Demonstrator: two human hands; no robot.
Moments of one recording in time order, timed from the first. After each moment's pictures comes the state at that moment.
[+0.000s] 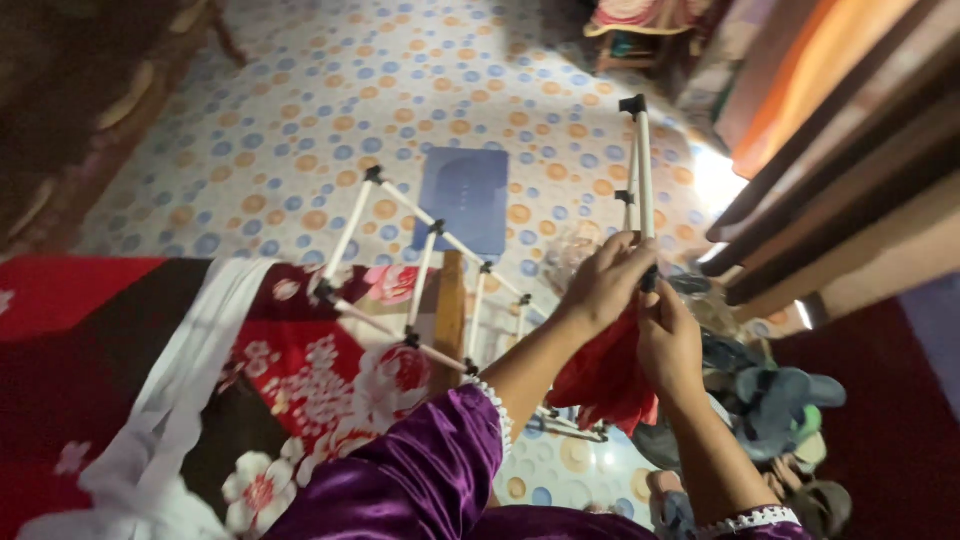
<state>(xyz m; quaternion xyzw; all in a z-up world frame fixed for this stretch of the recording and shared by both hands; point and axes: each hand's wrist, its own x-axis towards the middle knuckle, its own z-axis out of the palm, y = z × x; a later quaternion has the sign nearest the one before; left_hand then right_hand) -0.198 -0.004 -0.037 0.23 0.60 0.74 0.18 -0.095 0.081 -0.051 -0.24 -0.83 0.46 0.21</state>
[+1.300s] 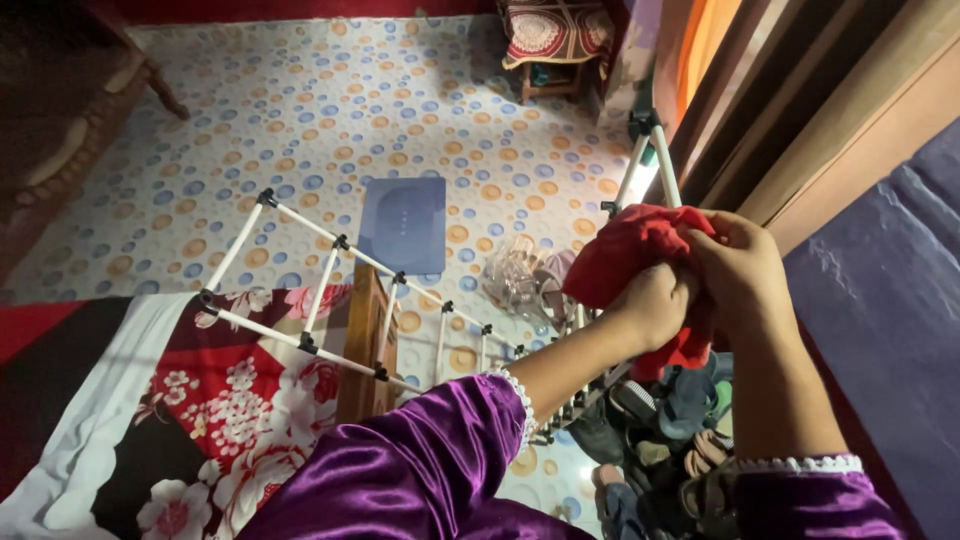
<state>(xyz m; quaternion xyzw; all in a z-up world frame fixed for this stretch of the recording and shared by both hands) -0.063 0.200 -0.039 0.38 0.71 0.58 0.10 -0.002 0.266 0.073 -0.24 -0.72 0.61 0.23</state>
